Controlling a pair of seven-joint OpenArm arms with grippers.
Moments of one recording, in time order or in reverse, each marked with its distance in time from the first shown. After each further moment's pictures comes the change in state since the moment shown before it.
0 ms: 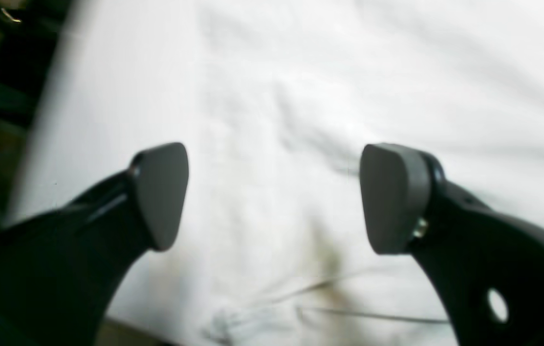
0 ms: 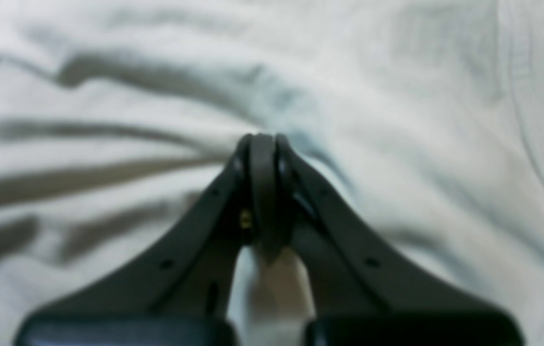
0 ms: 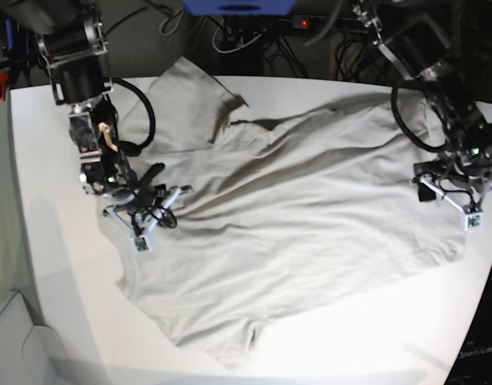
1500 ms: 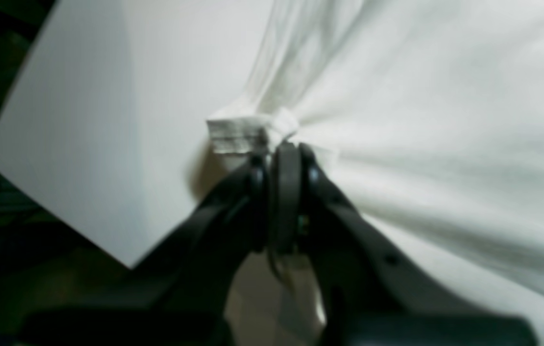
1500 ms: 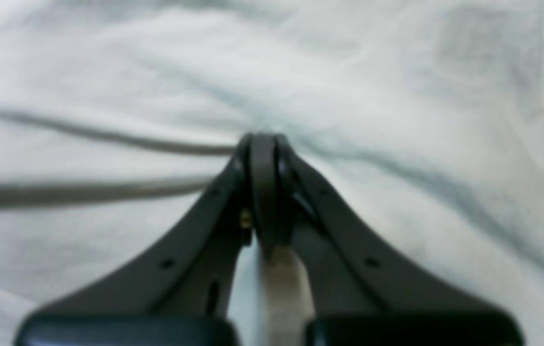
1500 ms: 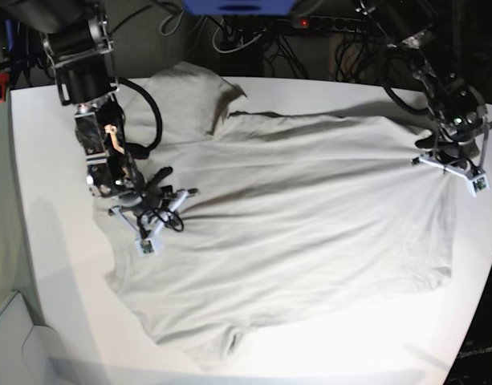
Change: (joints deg) left arm 10.1 4.1 0.2 7.7 -0.8 16.0 -8.8; right arm 2.0 -2.3 -0.5 -2.9 1.2 -3.6 -0.3
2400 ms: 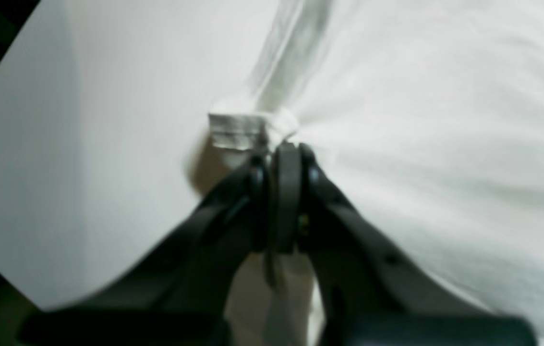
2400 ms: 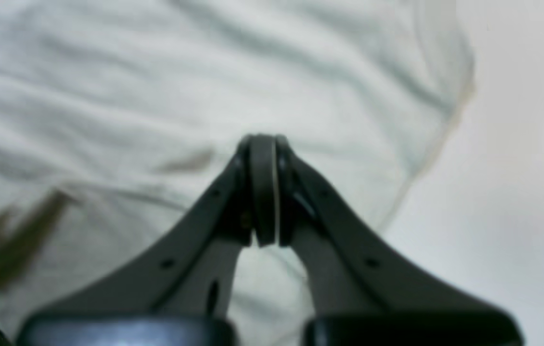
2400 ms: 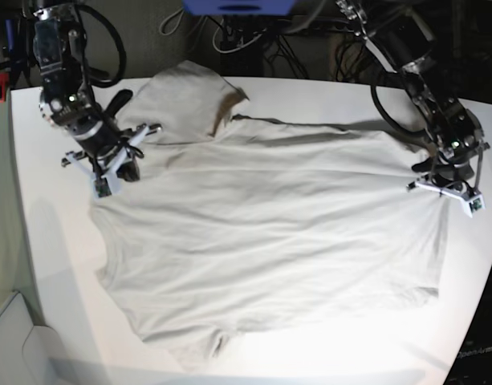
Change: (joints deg) left arm -6.6 0.4 -0.2 -7.8 0.0 0.2 -4.2; right arm -25.6 6.7 8.4 38.0 -1.4 0.0 -7.1
